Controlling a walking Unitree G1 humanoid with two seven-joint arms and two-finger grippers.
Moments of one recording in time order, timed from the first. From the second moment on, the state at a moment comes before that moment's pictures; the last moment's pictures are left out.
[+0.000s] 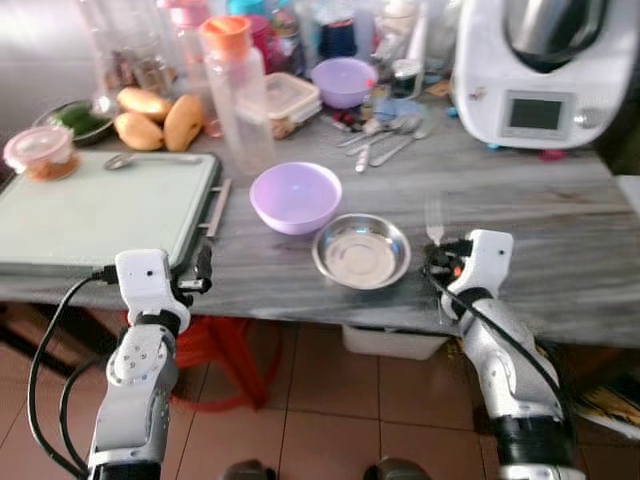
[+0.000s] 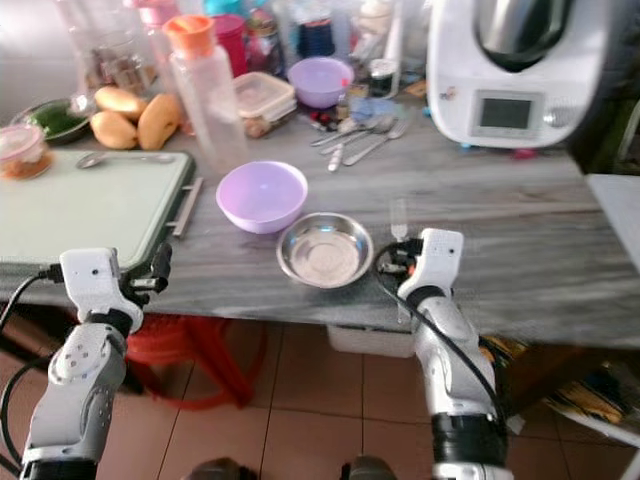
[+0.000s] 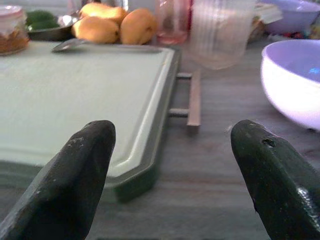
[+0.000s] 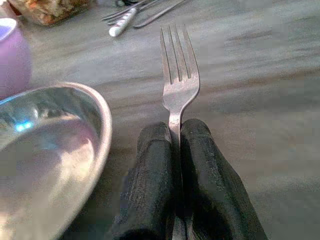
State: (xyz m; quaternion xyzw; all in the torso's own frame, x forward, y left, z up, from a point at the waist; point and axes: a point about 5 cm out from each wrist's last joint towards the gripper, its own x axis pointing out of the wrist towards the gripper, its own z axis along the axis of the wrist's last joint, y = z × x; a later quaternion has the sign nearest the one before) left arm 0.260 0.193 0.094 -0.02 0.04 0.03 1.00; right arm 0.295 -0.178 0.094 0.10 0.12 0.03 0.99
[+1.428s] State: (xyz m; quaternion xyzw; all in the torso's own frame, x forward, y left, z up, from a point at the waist) left arm 0.259 0.196 0.093 -0.01 0.06 0.01 1.00; right arm 0.300 -0.191 0.083 0.17 0.17 0.00 0.97
